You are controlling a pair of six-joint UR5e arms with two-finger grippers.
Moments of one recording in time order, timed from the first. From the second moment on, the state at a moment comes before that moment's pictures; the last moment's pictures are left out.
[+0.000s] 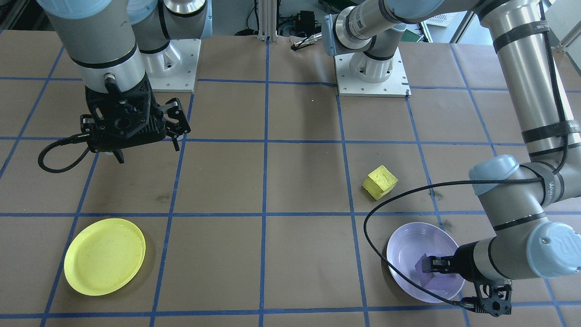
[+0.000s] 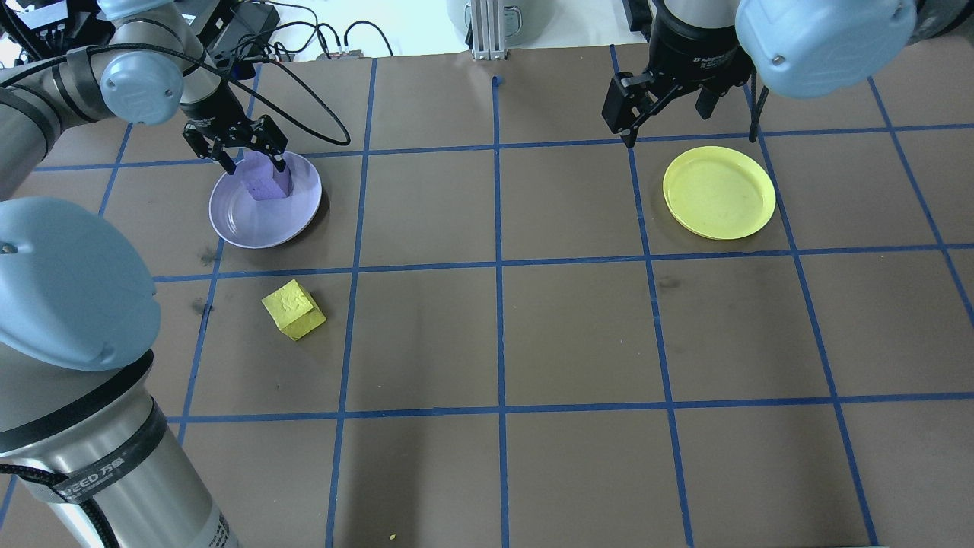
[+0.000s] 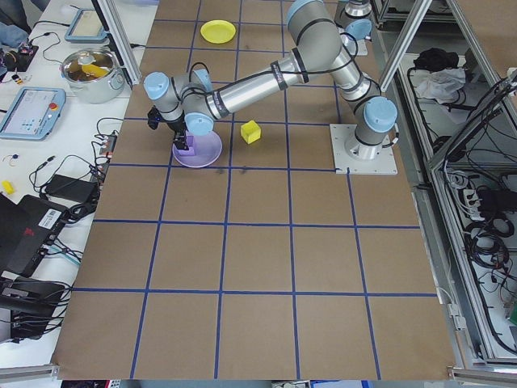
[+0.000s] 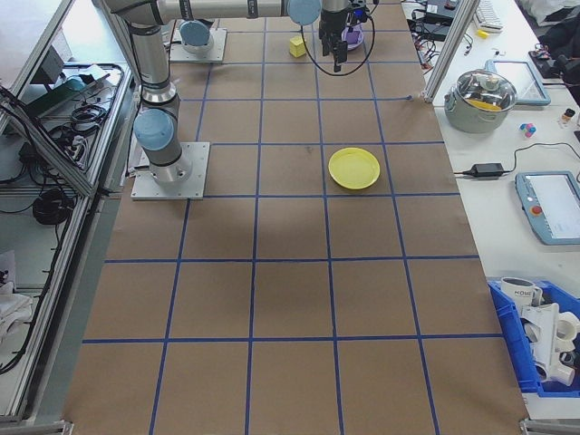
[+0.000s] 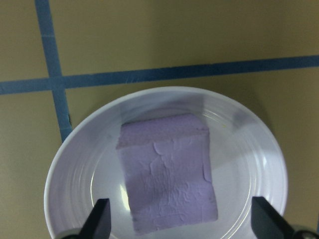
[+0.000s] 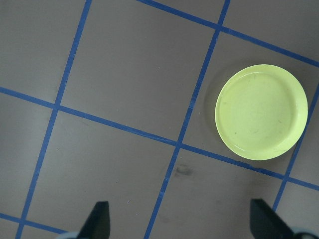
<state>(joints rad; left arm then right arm) -1.33 -2.27 -1.25 -1.33 1.52 0.31 1.67 -1.42 1.45 -1.67 -1.63 -0.23</state>
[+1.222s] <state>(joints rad) -1.29 -1.84 -1.82 -1.16 1.51 -0.08 1.67 -1.42 1.45 -1.67 -1.63 -0.23</state>
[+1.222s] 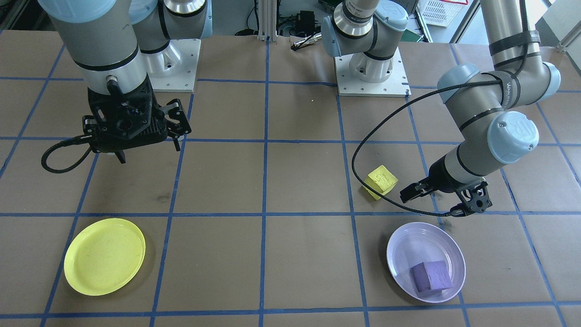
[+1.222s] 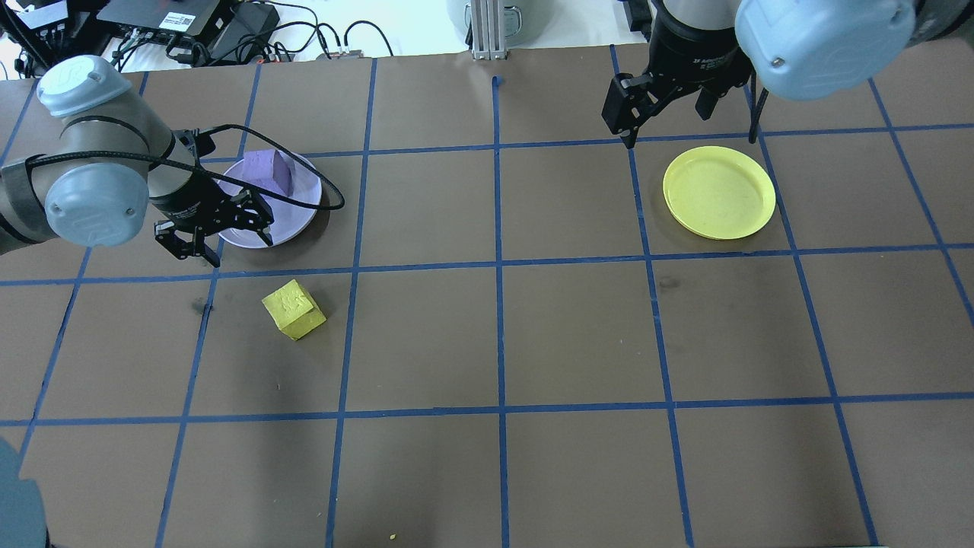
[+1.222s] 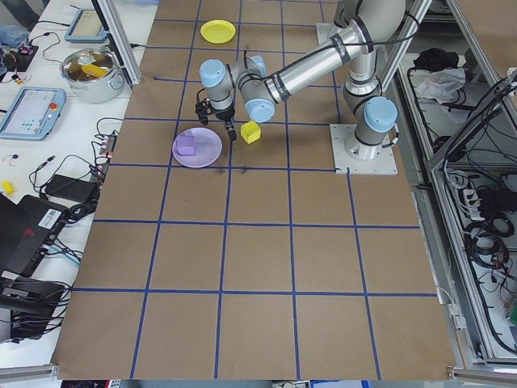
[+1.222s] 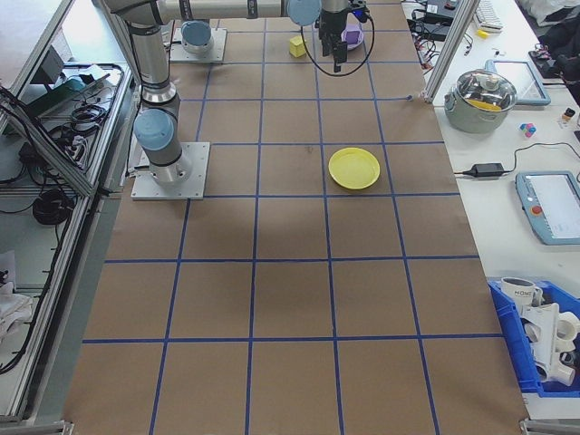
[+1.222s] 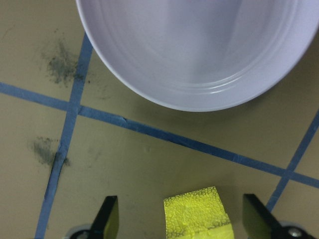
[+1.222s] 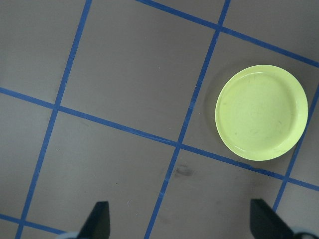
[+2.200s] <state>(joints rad) -1.33 -1.87 -1.88 -1.15 1.42 -0.32 1.67 -1.42 1.45 -1.67 -1.63 -0.23</state>
